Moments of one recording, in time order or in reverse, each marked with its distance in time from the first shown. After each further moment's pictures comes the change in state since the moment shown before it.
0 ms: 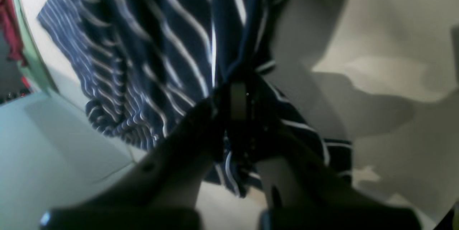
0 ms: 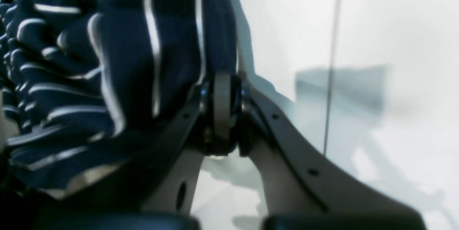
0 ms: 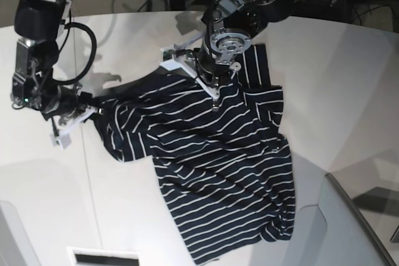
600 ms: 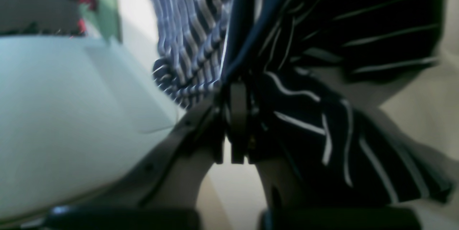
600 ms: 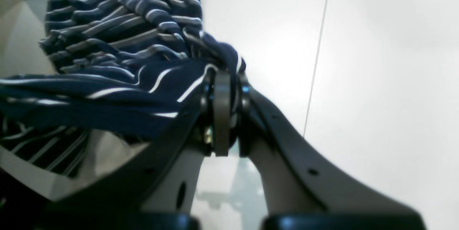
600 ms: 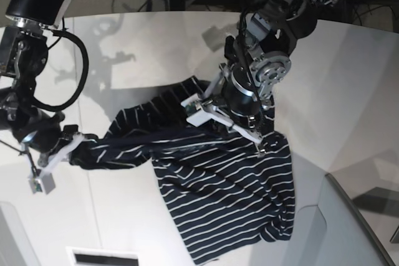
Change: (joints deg) left arm -0.5 1.8 -15.0 13.0 -0.4 -0.6 -0.2; right arm -2.9 -1.7 0.0 36.3 1.2 -3.6 -12.5
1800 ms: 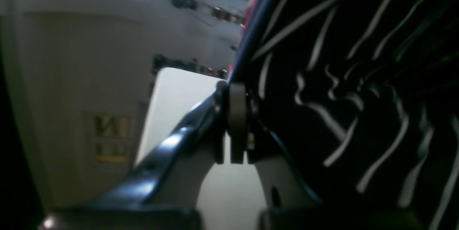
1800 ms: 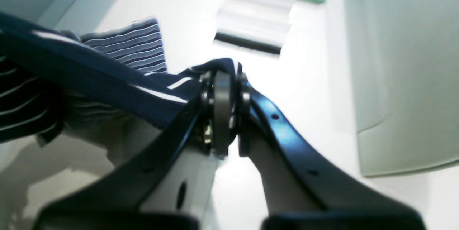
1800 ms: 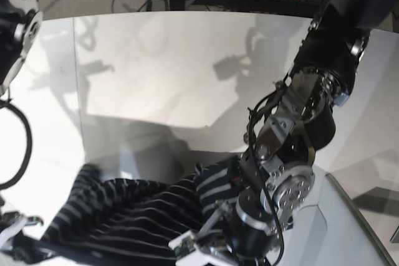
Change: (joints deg) left arm -33.9 1.2 0.5 0.1 -1.5 -0.8 -1.4; right arm 21.9 13.6 -0.3 5.2 2.0 1.1 -2.5
